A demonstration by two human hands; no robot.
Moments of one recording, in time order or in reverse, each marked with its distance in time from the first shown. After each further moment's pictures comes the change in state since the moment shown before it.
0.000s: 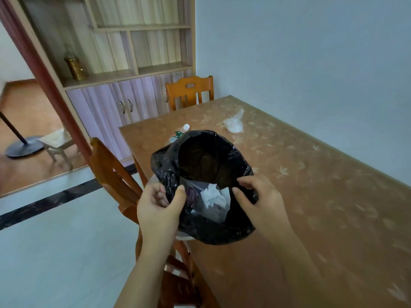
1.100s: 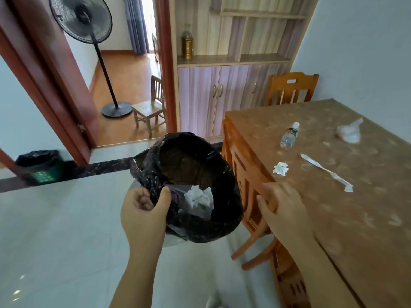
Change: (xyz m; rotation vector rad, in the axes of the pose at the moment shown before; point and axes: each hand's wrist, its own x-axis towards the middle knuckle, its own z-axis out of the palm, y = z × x) left_hand 0.114 -0.082 -0.399 0.125 0.414 -0.168; right_hand -0.056 -0.245 0.276 -0.286 -0.195 -0.134
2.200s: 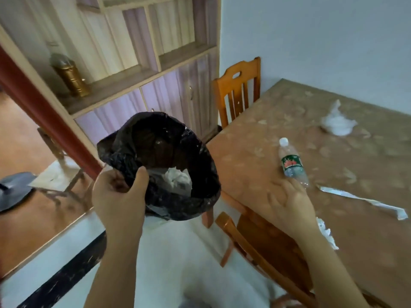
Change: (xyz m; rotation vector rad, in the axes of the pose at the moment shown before) left_hand 0.411 -0.023 0.386 0.044 -0.436 0.203; right_hand 0.383 0.084 0.156 -0.019 0.206 0.589
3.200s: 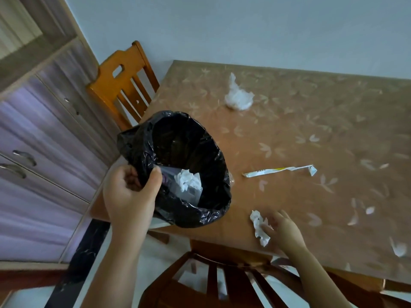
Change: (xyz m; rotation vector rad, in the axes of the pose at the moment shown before) left_hand -0.035 0.034 0.245 -0.158 -0.676 0.148; right_hand -0.023 0.208 0.013 -0.039 -0.129 0.686
